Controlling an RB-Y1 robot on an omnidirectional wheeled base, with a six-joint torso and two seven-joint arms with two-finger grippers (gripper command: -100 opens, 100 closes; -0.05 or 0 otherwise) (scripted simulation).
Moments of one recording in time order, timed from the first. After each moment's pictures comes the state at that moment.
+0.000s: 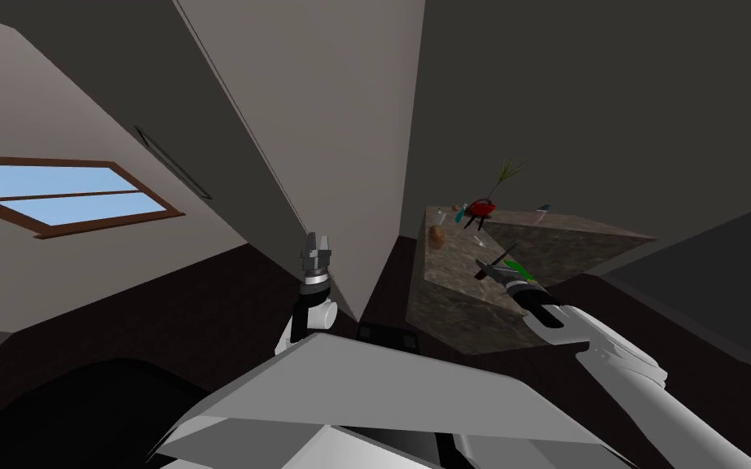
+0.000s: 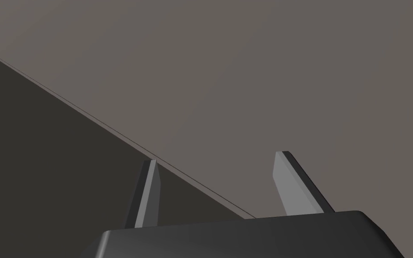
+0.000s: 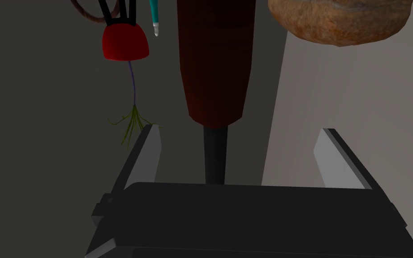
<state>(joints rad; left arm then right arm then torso) 0.48 0.02 -0.03 -2.21 0.12 -0.63 -0.14 0.01 -0.74 -0.14 -1.19 0.52 -0.24 0.35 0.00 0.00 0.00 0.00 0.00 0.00</state>
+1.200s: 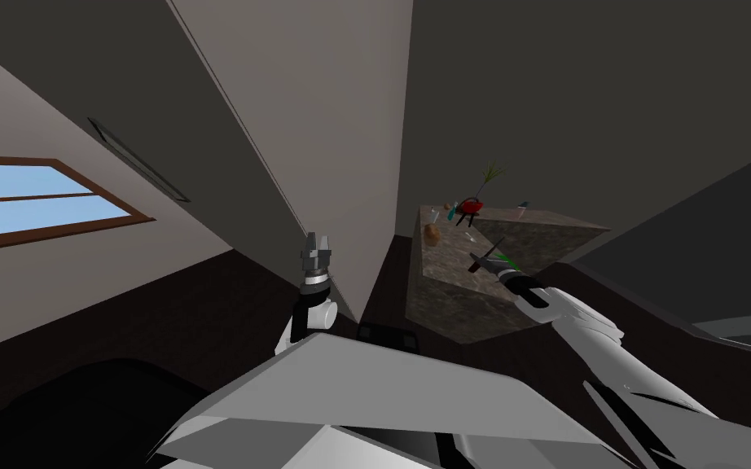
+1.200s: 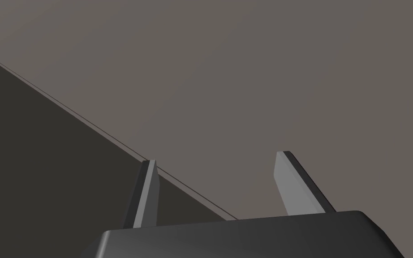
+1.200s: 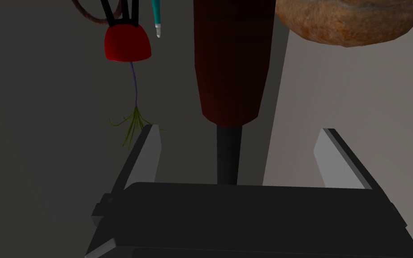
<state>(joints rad) 0.48 0.02 -0.03 -2.21 0.12 -0.63 -0.14 -0.26 -0.76 -0.08 -0.84 0.57 -0.41 0.35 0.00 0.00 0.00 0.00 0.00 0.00</state>
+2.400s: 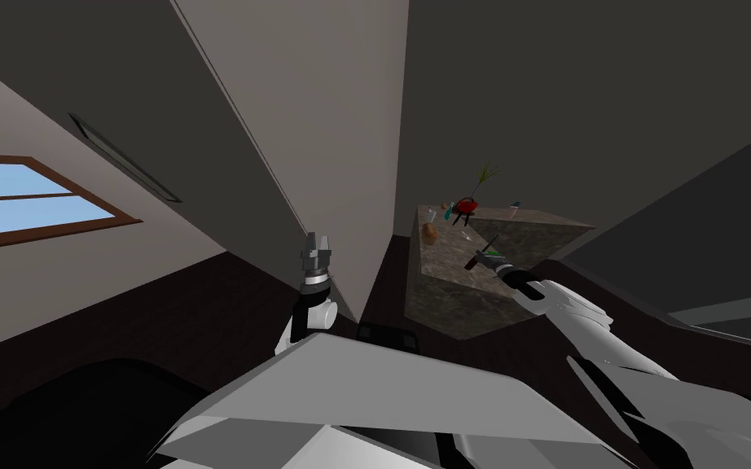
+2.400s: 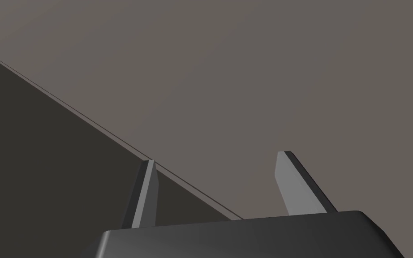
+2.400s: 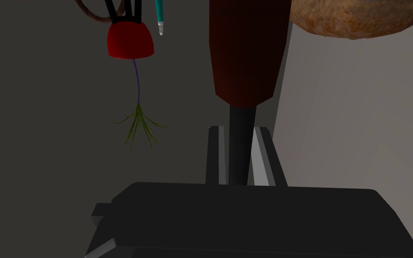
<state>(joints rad) 0.48 0.02 -0.03 -2.21 0.12 -0.63 -0.14 -0.37 -0.77 -0.05 -0.70 0.59 -0.46 0.34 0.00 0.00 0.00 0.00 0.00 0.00</state>
